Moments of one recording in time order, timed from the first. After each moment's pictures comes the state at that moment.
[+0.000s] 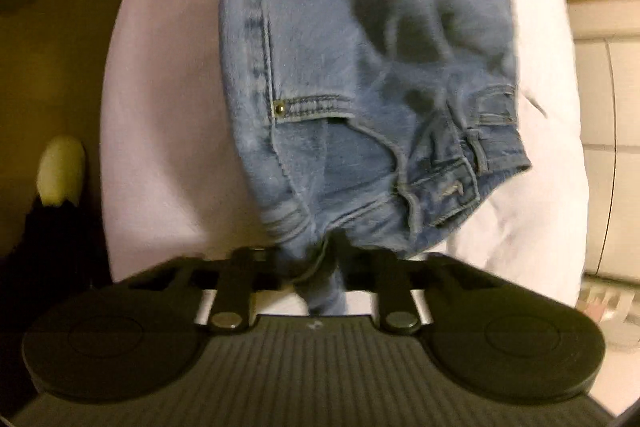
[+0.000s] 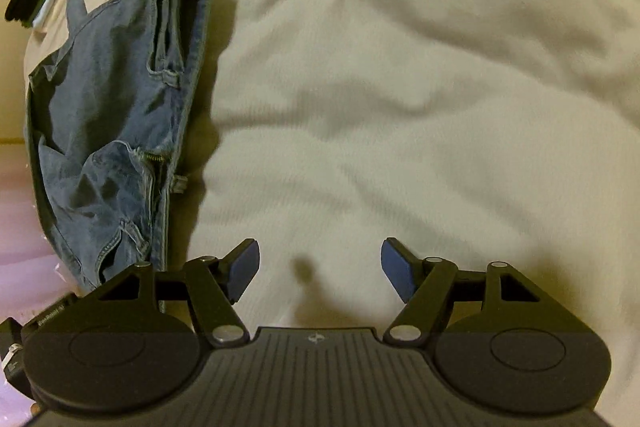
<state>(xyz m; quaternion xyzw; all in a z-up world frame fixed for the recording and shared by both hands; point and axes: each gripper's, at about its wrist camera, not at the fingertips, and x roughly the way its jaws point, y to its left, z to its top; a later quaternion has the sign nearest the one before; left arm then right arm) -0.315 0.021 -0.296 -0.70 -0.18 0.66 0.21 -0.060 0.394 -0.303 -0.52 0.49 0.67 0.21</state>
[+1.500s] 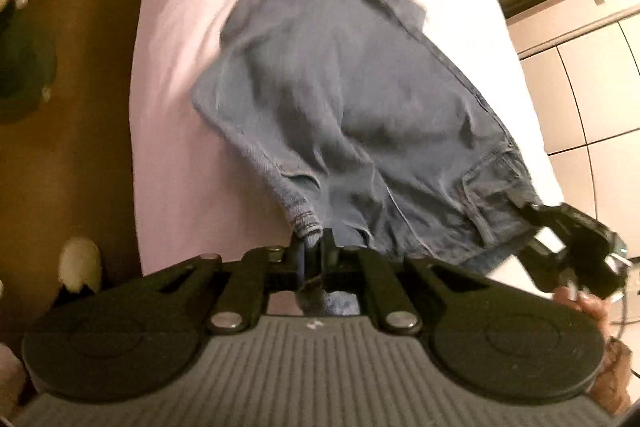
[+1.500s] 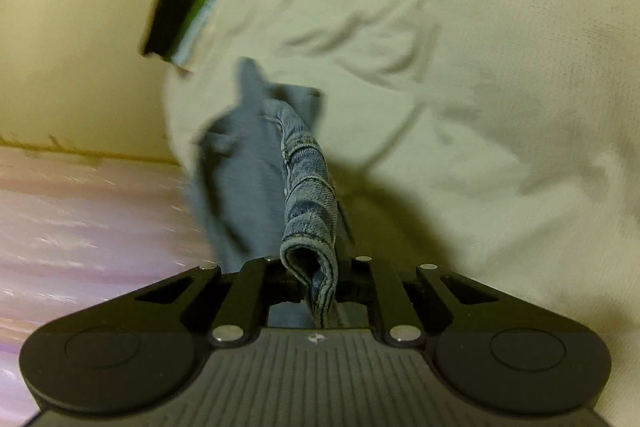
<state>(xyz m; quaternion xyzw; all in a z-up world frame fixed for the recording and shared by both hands) -0.336 -0.009 -0.188 -0.61 -0.14 0.74 0.26 -0.168 0.443 -0.230 -0.36 0.57 0.74 0.06</state>
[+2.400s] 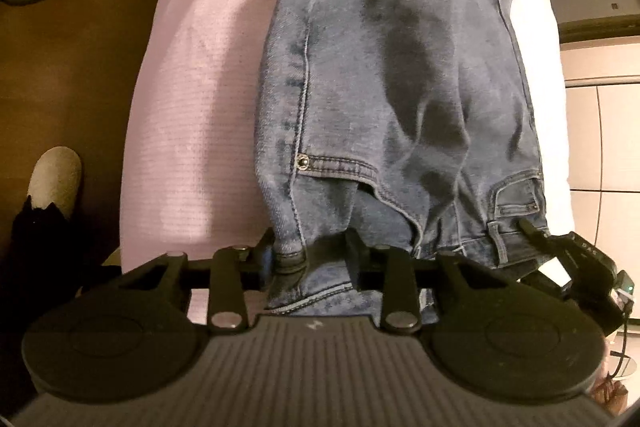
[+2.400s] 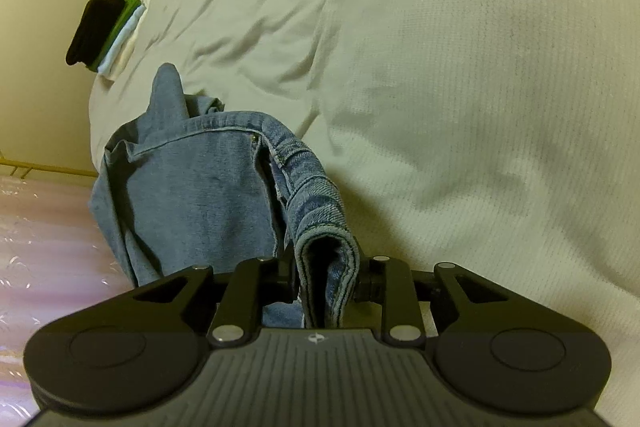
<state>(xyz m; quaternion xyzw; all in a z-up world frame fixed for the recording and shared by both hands) -0.319 -0.025 -0.323 -0.68 -0.22 0.67 0.19 -0.162 0.457 -0.286 -0.43 0.51 0.73 0.17</state>
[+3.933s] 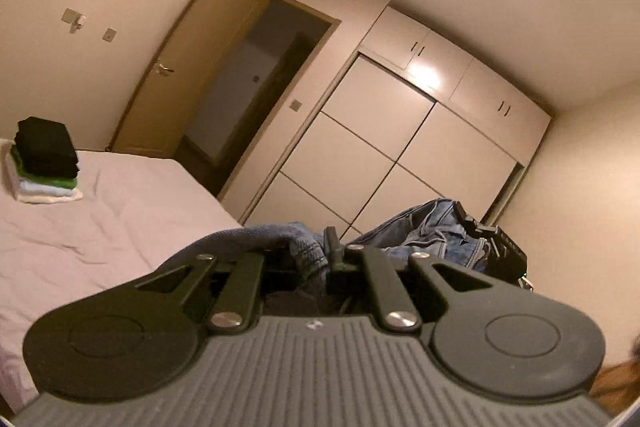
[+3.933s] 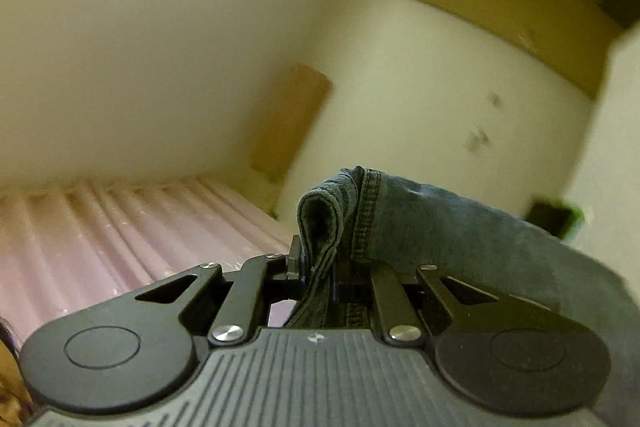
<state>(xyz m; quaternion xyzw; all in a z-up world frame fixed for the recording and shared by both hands) -0.389 -0.051 0.315 -0.25 -0.19 0.73 0.61 -0.114 0.454 0.243 0.08 0.48 0.86 -0.18</state>
